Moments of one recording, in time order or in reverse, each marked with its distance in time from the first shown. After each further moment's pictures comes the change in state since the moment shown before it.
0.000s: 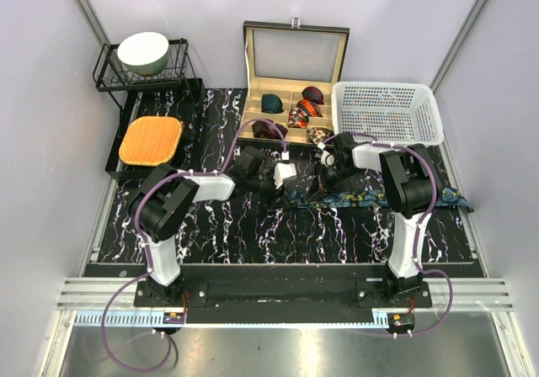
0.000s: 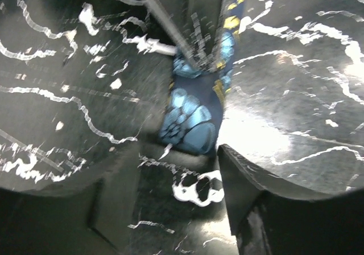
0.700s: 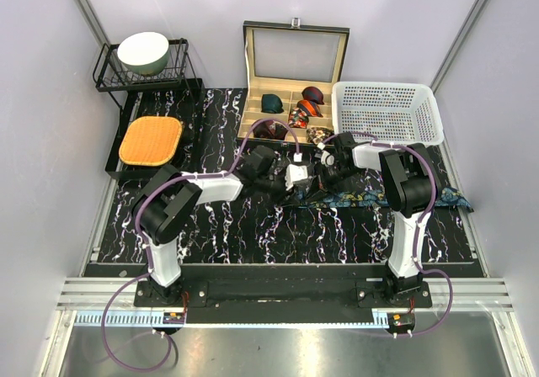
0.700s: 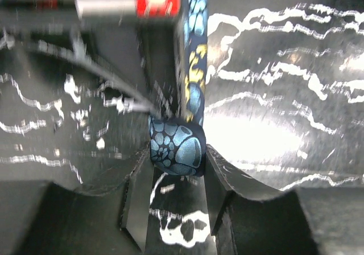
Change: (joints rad) left arm -0.074 -0.001 0.058 -0.002 0.022 0.026; right arm -0.002 0.013 0.006 -0.003 -0.023 -0.015
